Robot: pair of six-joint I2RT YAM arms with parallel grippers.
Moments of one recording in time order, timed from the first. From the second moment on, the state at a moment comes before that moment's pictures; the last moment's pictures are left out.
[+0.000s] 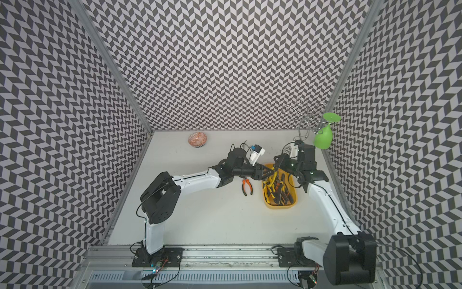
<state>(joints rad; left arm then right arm) -0.86 2.01 1.43 0.26 0.57 -0.58 0.04 1.20 0.90 -0.31 -0.42 0.62</state>
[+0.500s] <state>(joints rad) -0.87 2.10 1.55 0.22 0.60 -0.60 0.04 1.20 0.88 -0.28 -0.44 0.62</state>
